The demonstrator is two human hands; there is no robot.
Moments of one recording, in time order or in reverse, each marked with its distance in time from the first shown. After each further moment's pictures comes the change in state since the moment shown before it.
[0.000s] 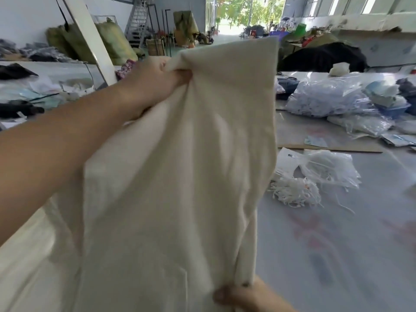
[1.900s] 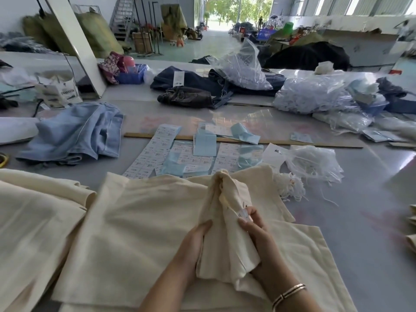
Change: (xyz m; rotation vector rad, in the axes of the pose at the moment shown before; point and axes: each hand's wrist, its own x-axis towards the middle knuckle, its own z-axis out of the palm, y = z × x) left_hand -0.203 -0.103 0.203 -1.169 -0.349 -0.944; right_hand 0.060 0.024 -0.053 0.827 0.190 -0.382
